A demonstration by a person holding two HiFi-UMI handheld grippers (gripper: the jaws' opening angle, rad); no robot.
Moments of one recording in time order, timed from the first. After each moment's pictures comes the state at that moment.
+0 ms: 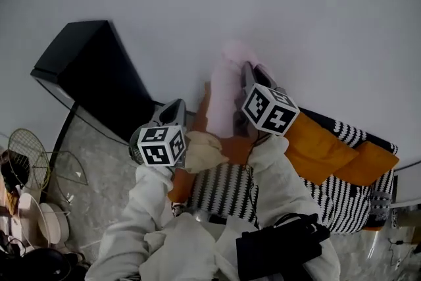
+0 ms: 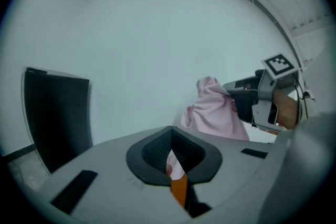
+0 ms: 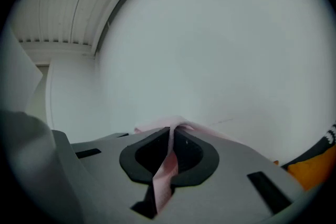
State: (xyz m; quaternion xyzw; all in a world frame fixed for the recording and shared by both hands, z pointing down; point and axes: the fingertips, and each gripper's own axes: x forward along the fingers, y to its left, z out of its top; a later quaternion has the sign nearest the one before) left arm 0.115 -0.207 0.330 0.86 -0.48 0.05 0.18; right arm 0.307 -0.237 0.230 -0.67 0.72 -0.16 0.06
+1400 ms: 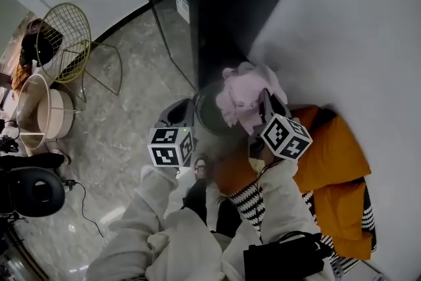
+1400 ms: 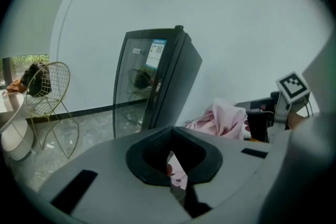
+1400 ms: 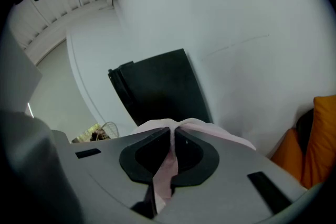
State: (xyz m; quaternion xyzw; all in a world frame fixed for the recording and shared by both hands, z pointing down) left arm -0.250 -0.149 0.560 0.66 -0.68 0.07 0.30; right arm -0.060 -0.261 0.520 -0.47 0.83 -0.30 -0.09
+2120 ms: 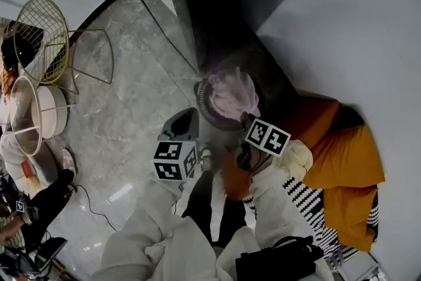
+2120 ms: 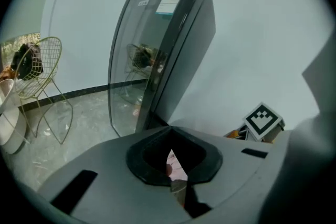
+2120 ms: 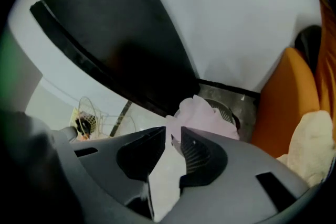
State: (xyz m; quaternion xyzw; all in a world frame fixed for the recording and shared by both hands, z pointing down) left arm -0.265 -0.186 0.665 0.66 -0.64 0.11 0.38; right arm -0.095 -0.234 0.758 -0.45 0.68 -0.50 -0.28
